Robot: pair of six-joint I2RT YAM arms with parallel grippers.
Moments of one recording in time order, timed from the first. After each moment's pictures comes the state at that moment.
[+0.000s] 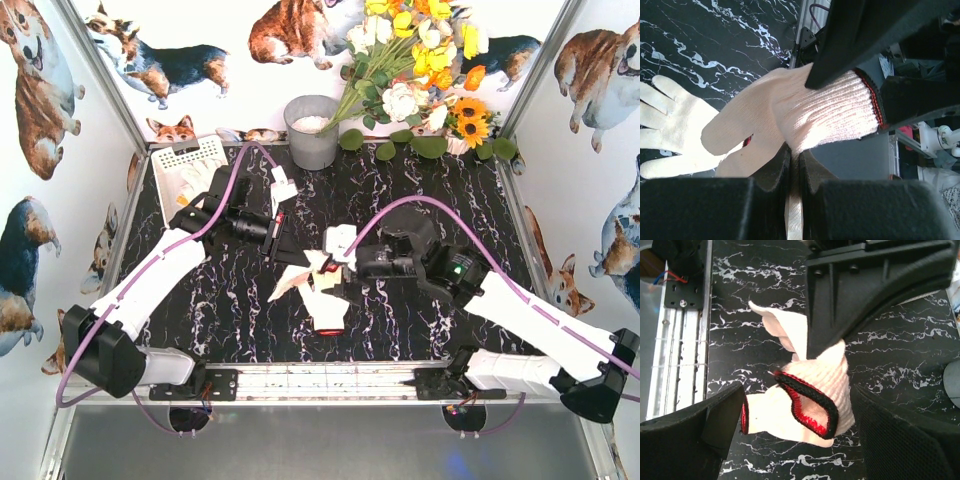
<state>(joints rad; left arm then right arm) -0.44 1.32 1.16 -0.57 1.12 -0.08 0.90 1.05 1.09 -0.44 -0.44 -0.46</state>
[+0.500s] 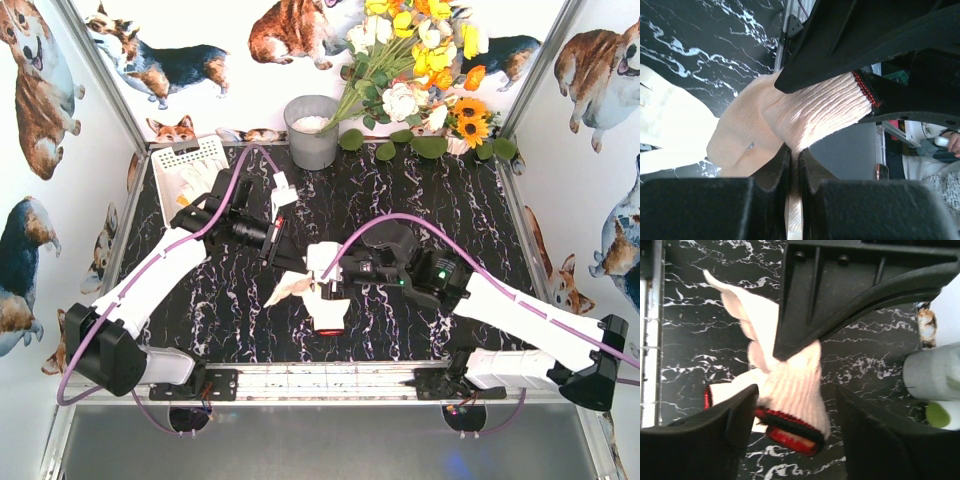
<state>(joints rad) -0.44 1.33 1.16 -0.63 1.16 -0.05 1.01 1.10 1.10 -0.46 -0.22 -0.62</state>
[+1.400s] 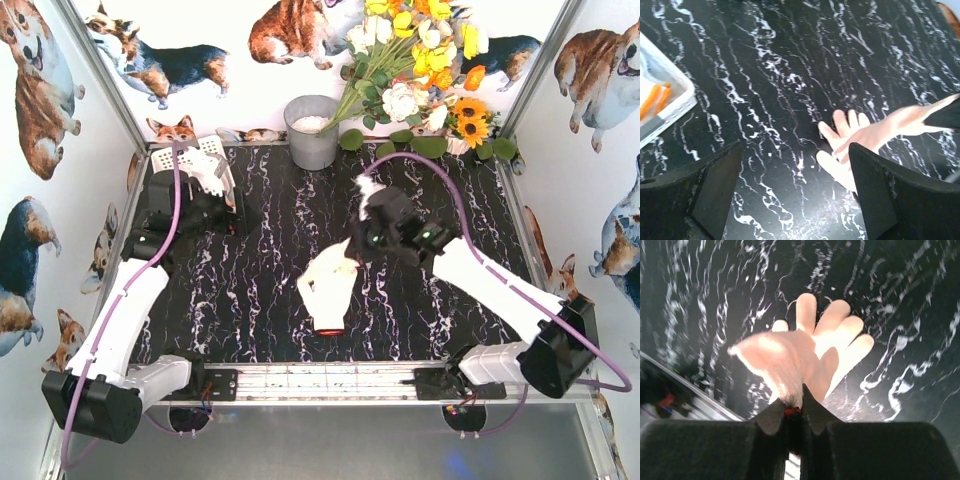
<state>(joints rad) -0.18 1.07 1.06 -0.45 0.43 -0.16 0.70 1.29 1.10 -0.55 -0.11 0.37</state>
